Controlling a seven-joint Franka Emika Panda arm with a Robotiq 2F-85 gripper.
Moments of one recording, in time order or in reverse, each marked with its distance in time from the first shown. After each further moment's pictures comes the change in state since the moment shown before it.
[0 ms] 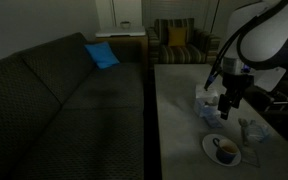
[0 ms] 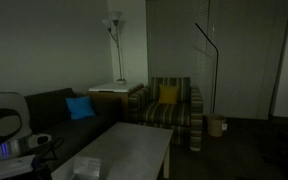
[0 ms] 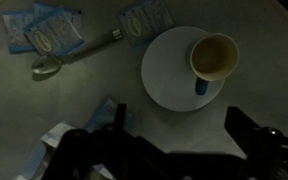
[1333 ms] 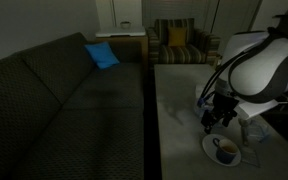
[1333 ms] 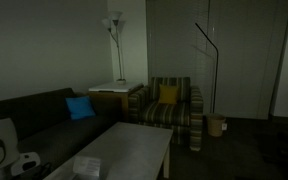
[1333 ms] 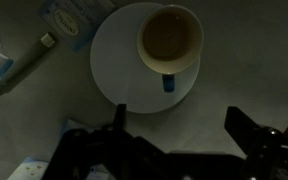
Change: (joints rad) arm 0.040 0.136 0.016 0.017 0.116 0.216 0.210
